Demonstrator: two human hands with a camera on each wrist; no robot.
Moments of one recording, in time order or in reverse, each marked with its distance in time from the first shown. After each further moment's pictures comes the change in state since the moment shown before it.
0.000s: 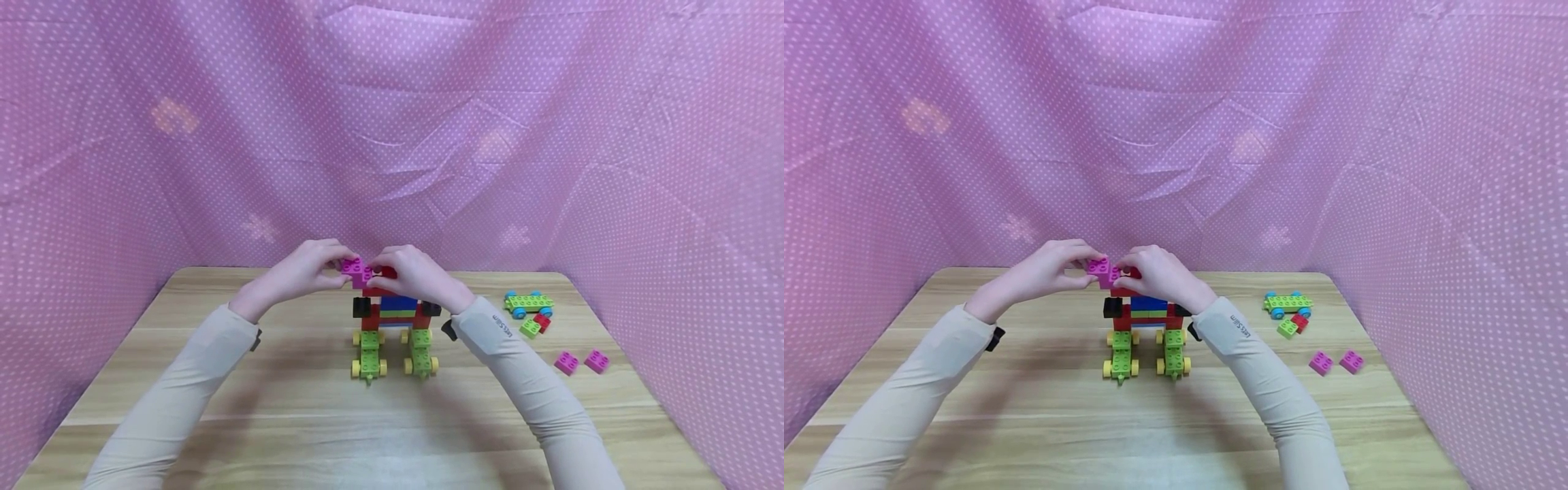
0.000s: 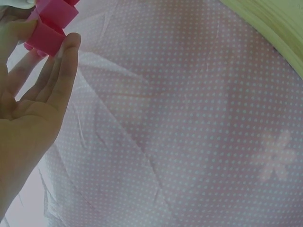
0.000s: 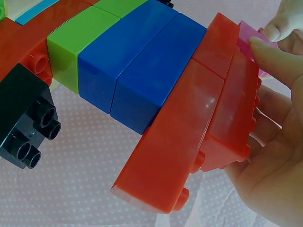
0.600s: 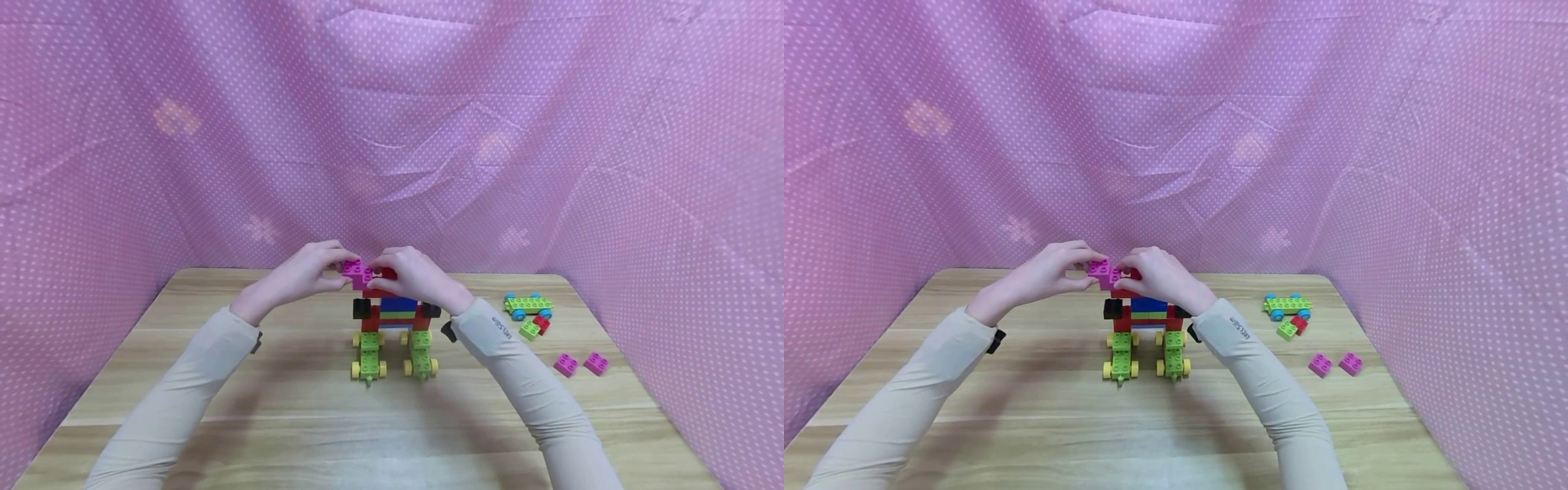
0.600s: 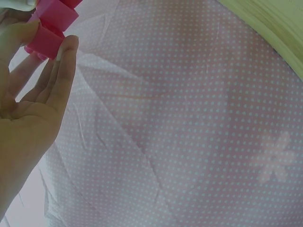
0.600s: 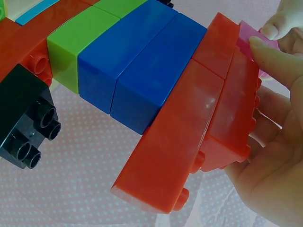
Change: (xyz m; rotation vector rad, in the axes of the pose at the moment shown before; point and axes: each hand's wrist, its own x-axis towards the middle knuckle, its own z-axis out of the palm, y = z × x) left_hand -0.003 0.002 0.001 0.012 -0.004 -0.009; right_hand 0.000 -0.002 -0.001 -0.006 0.009 -0.004
